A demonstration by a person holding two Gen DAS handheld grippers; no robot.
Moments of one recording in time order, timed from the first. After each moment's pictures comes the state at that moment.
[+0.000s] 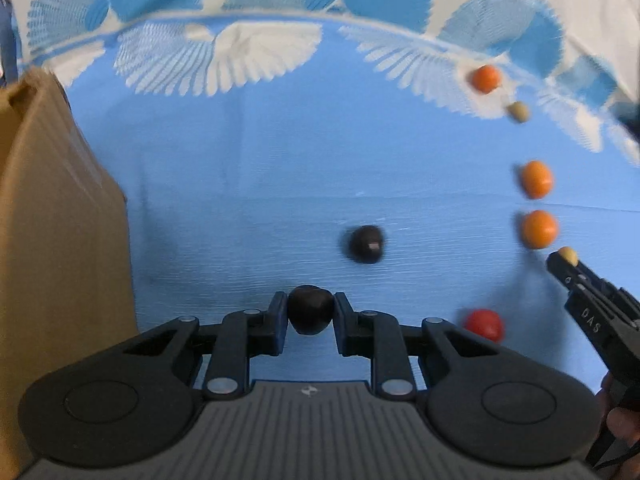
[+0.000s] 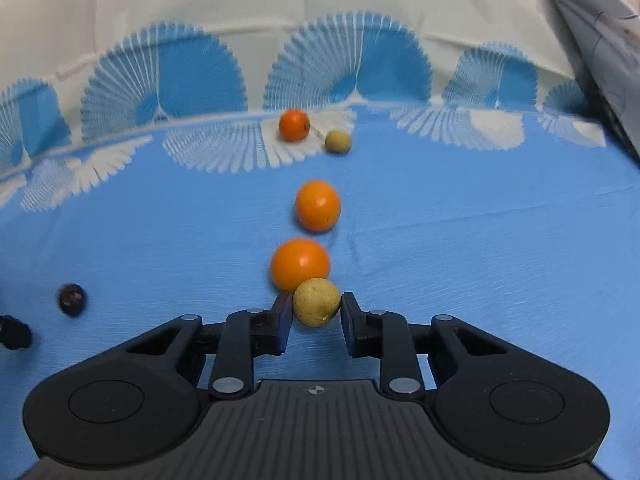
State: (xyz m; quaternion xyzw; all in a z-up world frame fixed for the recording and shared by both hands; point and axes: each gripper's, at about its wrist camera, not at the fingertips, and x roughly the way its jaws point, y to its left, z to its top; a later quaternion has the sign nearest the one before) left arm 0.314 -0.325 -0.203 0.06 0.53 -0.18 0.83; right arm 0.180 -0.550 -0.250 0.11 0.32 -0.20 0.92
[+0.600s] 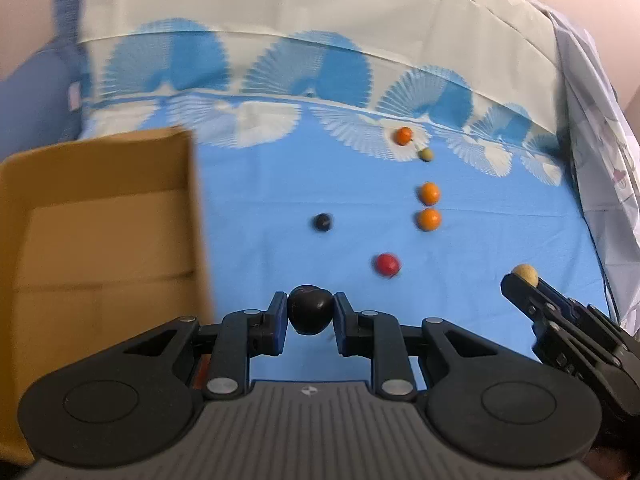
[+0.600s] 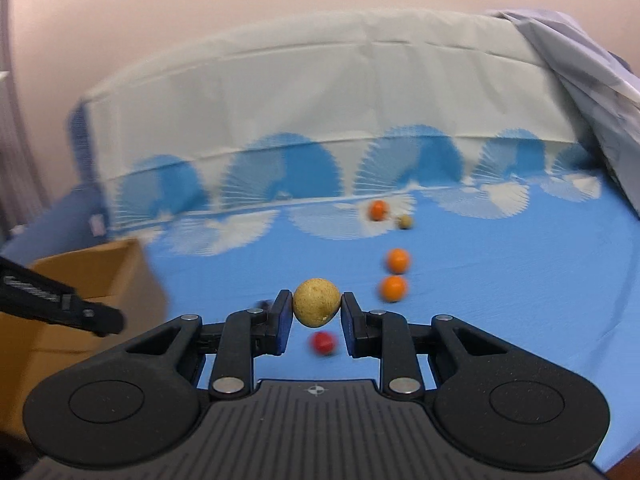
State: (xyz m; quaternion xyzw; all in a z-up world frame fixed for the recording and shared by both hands) left arm 0.153 -0.225 -0.051 0.02 0.46 -0.20 0.86; right arm 0.019 -0.434 -0.098 0.12 0.24 -0.11 0.96
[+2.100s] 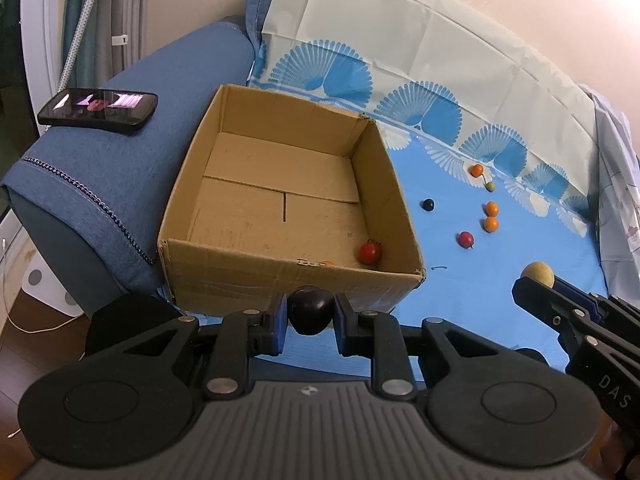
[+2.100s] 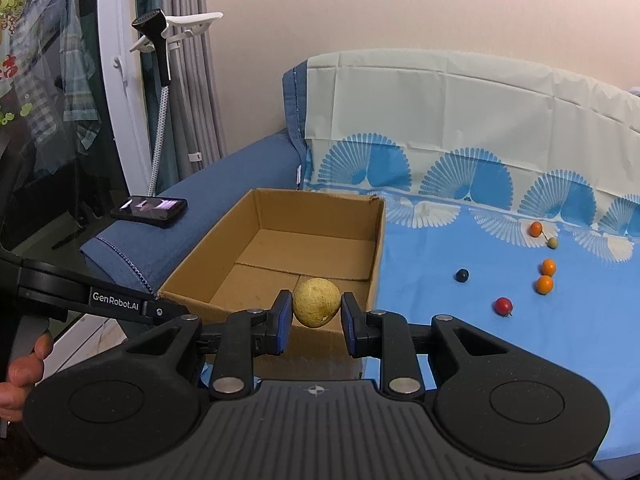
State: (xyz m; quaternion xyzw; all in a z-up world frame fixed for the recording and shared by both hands) left arm -0.004 -0.002 -0.027 -0.06 0.43 -0.11 0.89; right arm -0.094 -0.224 -0.040 0.02 0.25 0.08 0.96
